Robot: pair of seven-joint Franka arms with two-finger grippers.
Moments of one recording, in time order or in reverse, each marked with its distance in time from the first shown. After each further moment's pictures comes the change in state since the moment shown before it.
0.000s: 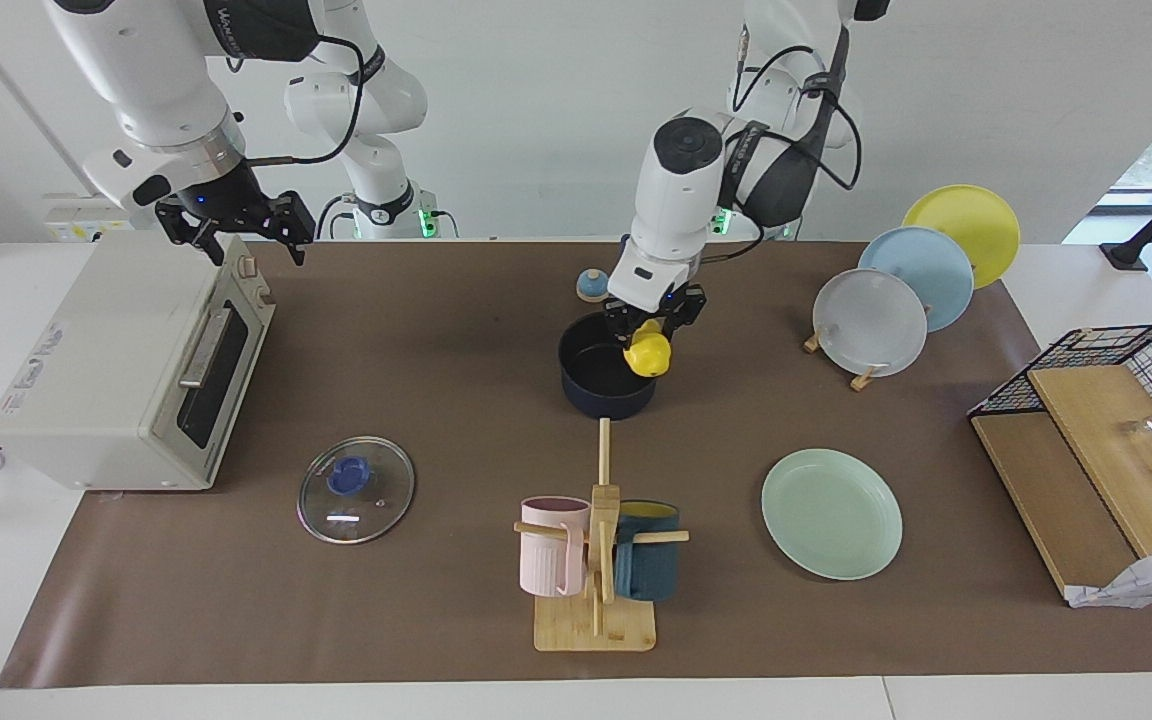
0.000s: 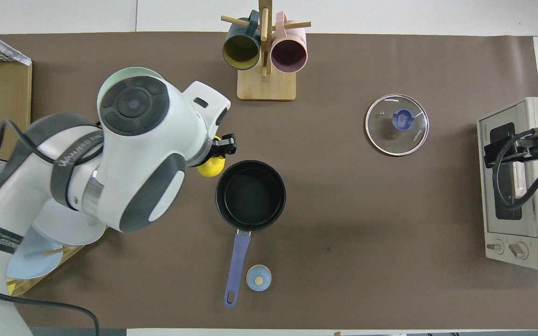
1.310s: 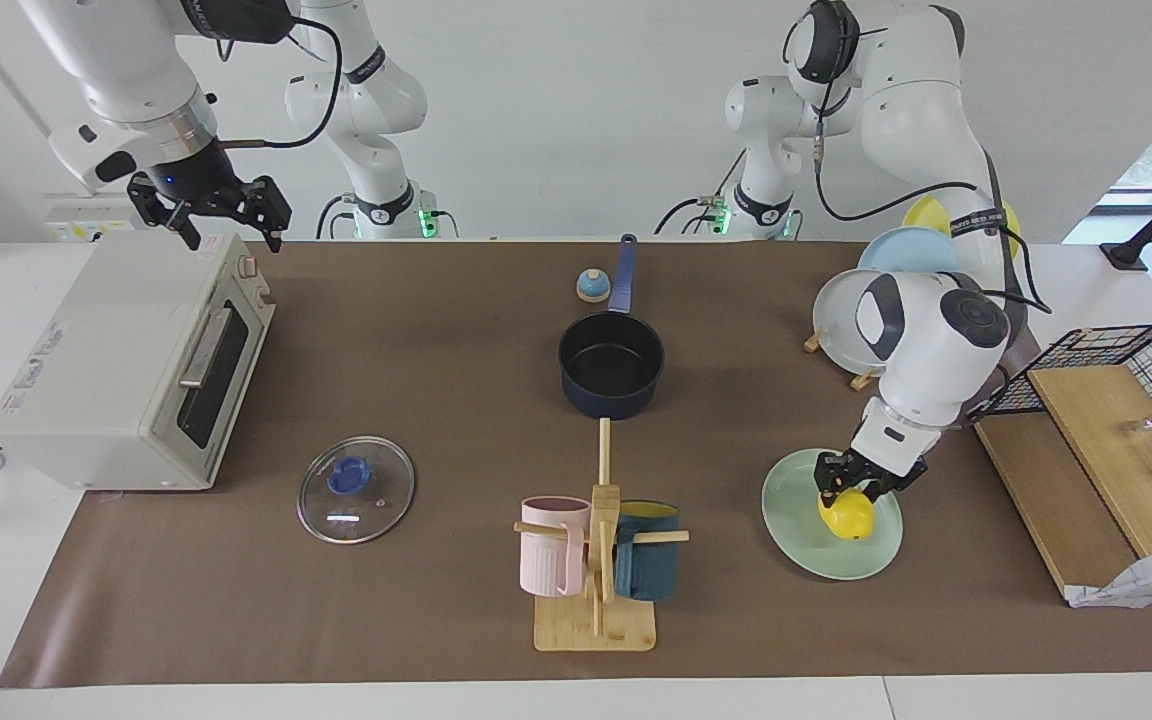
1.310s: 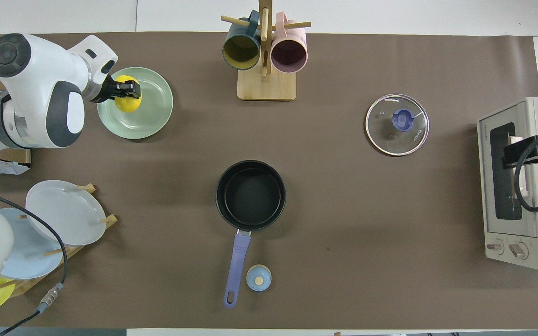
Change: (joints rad) left arm 0.292 0.316 -0.015 0.017 -0.016 0.415 0.486; right arm -0.045 -0.018 0.010 -0.008 -0.007 0.012 0.000
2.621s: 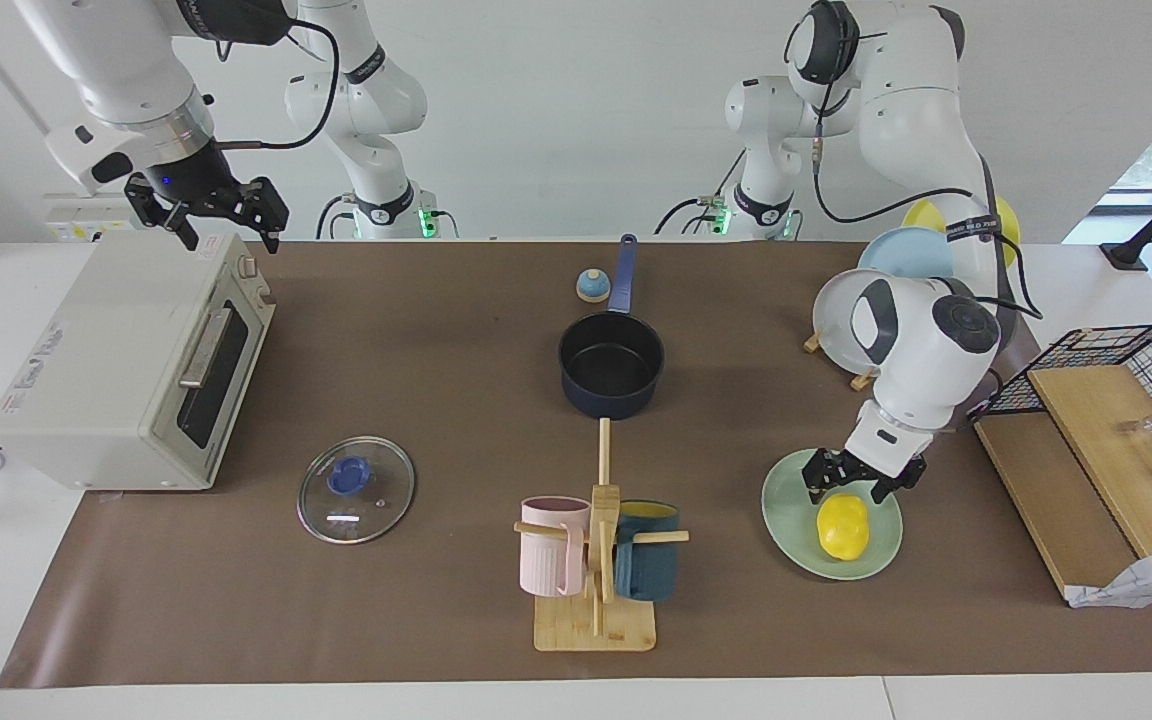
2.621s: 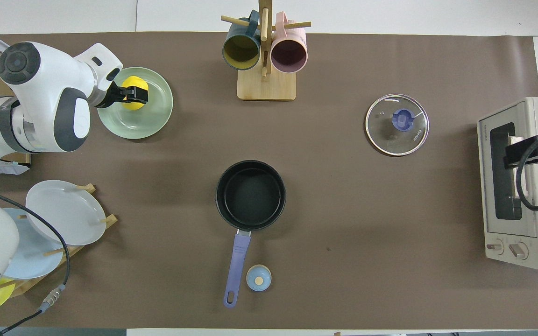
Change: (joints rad) left arm 0.001 -0.023 0.001 -0.015 0.001 -0.014 0.022; right arm -0.008 0.000 0.012 -0.002 0.000 0.002 0.000
